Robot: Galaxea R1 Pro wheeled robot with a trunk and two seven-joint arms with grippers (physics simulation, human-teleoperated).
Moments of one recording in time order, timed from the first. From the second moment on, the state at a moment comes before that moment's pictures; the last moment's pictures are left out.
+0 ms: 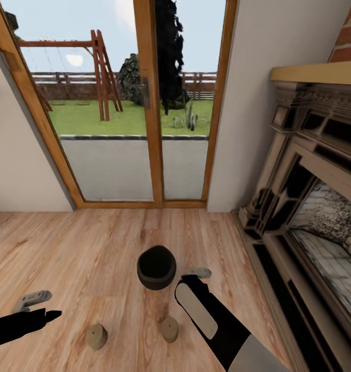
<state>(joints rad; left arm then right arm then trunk) -0.16 0.31 0.42 -1.42 0.02 1.03 -0.50 -0.58 0.17 0.66 -1.09 -0.95 0.80 -1.10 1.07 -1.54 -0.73</state>
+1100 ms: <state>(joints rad) -0.16 0.31 0.42 -1.42 0.02 1.03 -0.50 -0.58 0.17 0.66 -1.09 -0.95 0.80 -1.10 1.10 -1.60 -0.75</state>
